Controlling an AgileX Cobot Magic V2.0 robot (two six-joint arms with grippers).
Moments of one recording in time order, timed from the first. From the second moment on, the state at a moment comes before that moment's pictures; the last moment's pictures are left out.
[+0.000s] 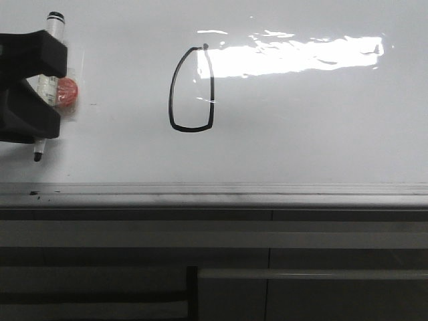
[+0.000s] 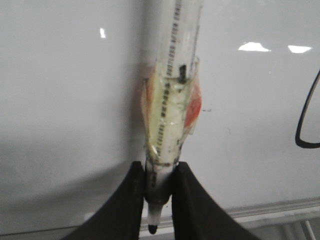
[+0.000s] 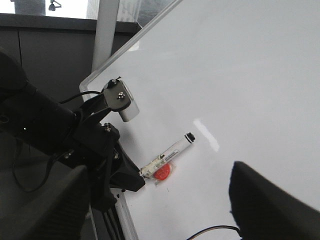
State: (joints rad) left arm -0.77 1.12 -0.53 1.22 0.34 -1.79; right arm 0.93 1.07 -1.14 0.20 0.43 -0.55
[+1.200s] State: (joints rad) left arm -0.77 1.20 -0.54 1.37 0.33 -1.85; right arm 0.93 1.07 -1.14 0.20 0.43 -0.55
